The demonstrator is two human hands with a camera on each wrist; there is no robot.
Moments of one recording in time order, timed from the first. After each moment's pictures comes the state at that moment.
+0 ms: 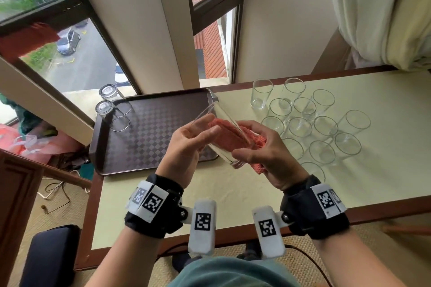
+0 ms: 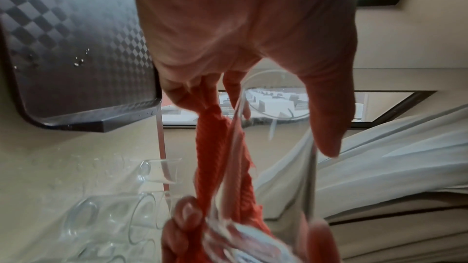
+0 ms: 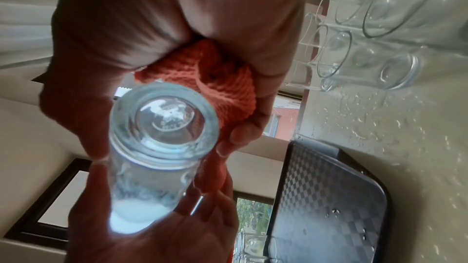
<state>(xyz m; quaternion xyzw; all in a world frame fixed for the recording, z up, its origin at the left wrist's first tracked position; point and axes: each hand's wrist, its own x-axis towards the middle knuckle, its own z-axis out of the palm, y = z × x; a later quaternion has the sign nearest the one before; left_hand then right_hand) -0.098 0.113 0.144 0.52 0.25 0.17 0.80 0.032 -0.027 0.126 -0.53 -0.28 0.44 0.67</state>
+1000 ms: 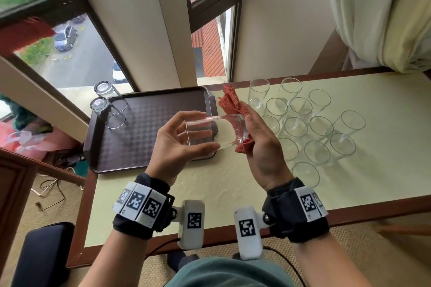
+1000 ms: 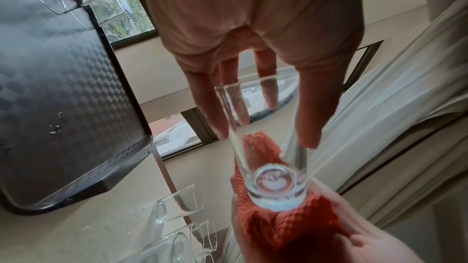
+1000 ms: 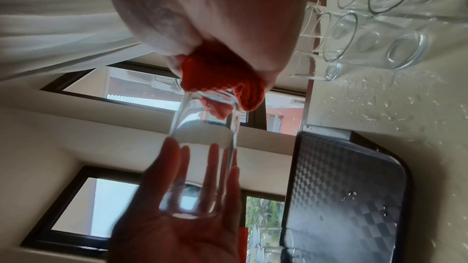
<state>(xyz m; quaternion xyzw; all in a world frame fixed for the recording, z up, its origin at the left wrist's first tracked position) -0.112 0.116 0.145 0.63 0.24 0.22 0.71 0.016 -0.015 0.138 -0.60 -0.19 0.35 0.69</state>
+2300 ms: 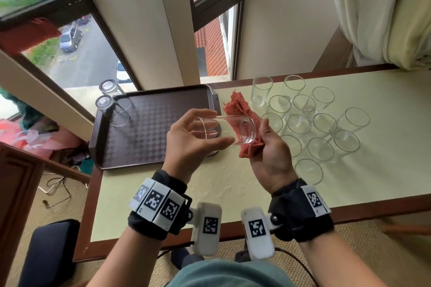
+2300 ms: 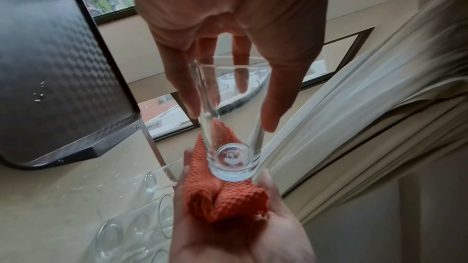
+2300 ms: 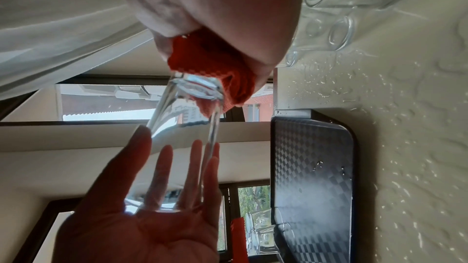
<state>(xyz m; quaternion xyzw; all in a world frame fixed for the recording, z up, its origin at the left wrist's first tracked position) -0.101 0.094 0.152 0.65 0.29 0.23 0.66 0.013 -0.021 0.119 -0.50 0.00 0.36 0.79</state>
